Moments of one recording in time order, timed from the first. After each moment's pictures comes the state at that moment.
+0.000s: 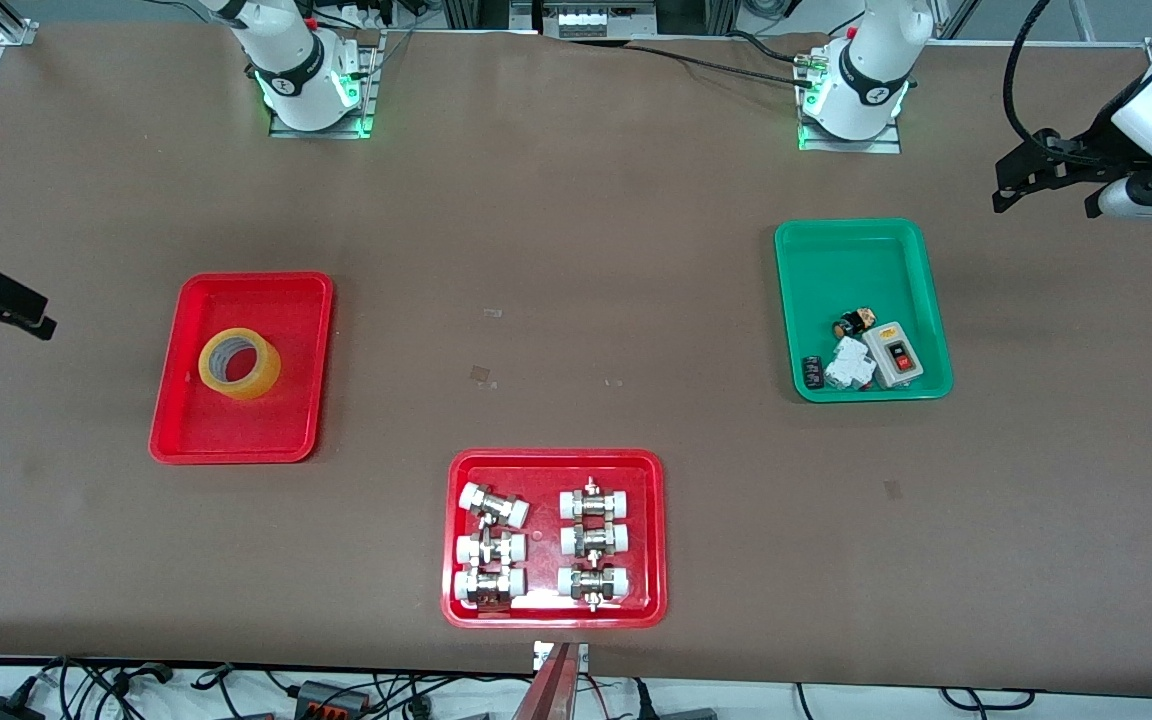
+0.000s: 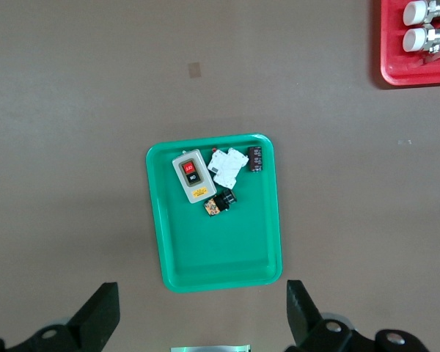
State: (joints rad) left arm 0.03 -0.07 -0.10 -1.60 -0.02 1.49 -0.03; right arm -0.04 0.14 -0.03 -1.53 -0.02 1.77 -0.04
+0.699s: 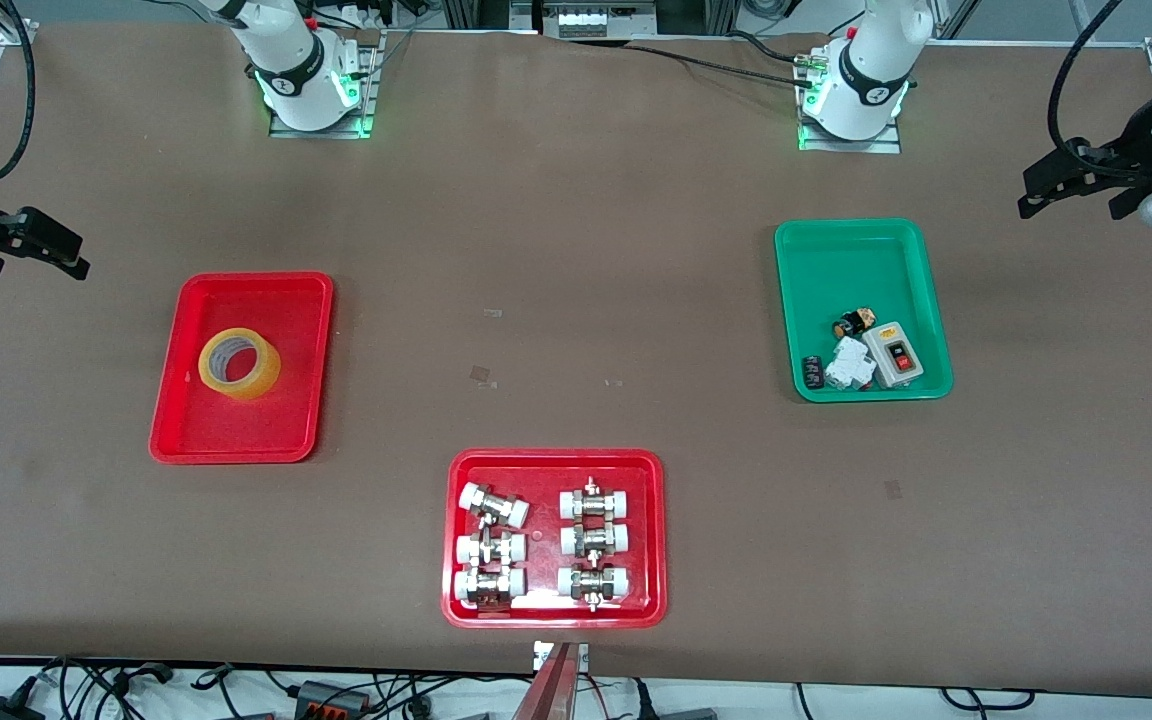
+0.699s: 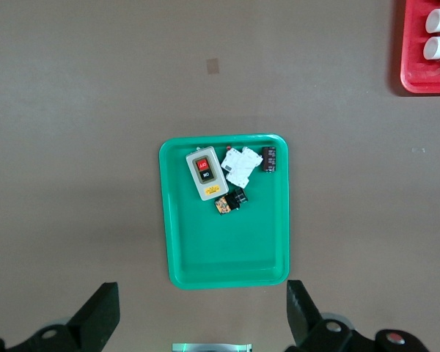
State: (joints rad) left arm 0.07 -0.06 -0.09 -1.60 -0.02 1.48 -0.03; right arm -0.04 -0.03 -0.03 -1.72 -0.02 1.76 -0.04
